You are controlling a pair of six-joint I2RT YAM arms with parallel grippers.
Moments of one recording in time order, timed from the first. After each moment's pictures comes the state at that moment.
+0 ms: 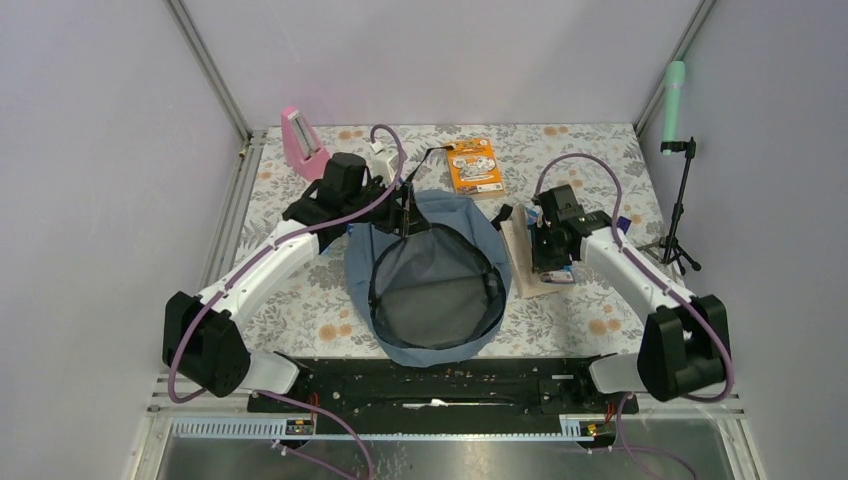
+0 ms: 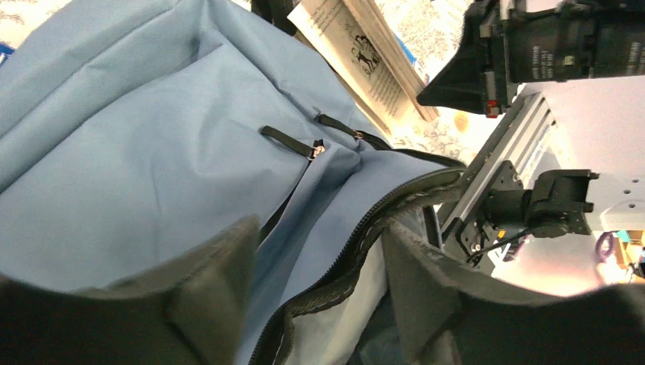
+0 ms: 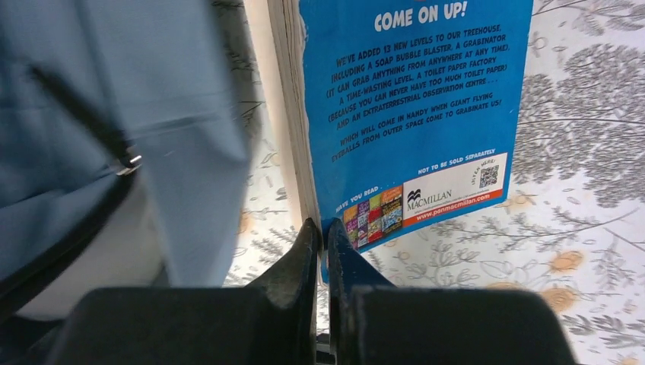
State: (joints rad) left arm -0.47 1.38 1.15 -0.35 0.56 -0.31; right arm 0.30 1.40 0.98 -0.78 0.02 0.23
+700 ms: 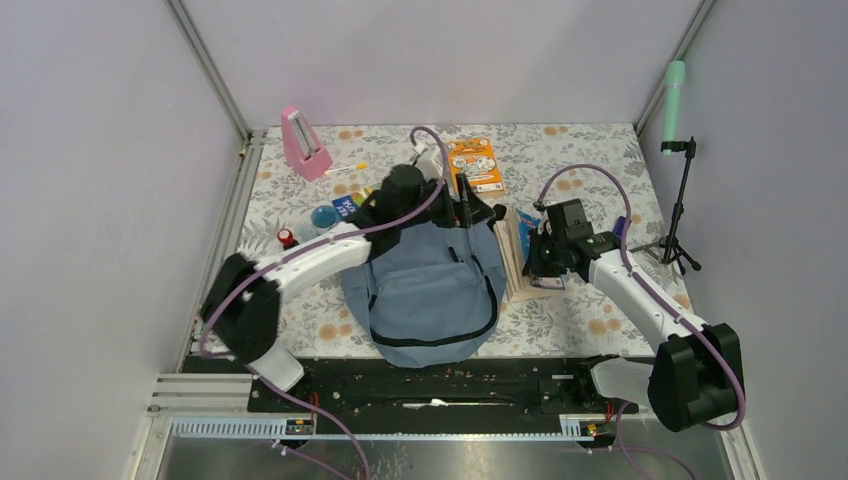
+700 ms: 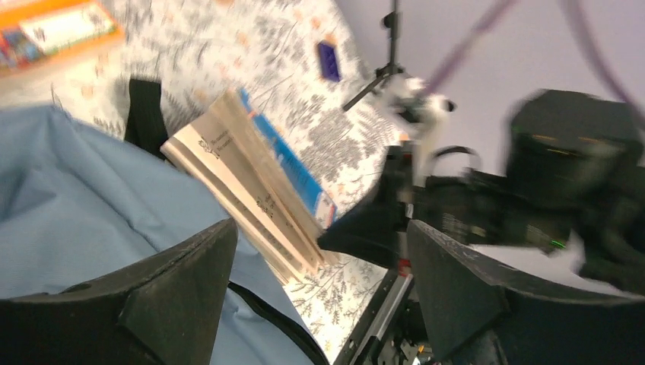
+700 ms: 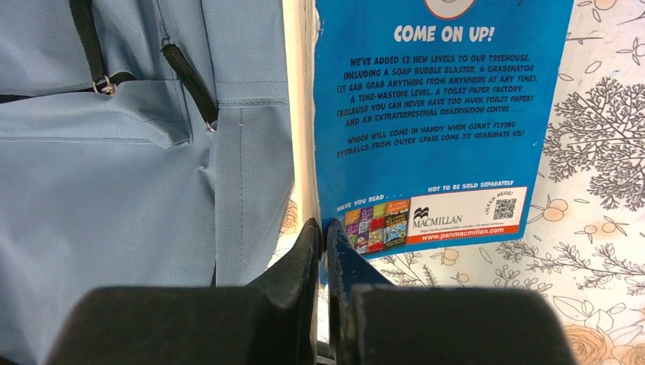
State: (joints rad) left arm -0.71 1.52 1.16 0.14 0.32 -0.66; right arm 0.30 1.23 0.82 -0.62 -0.14 0.29
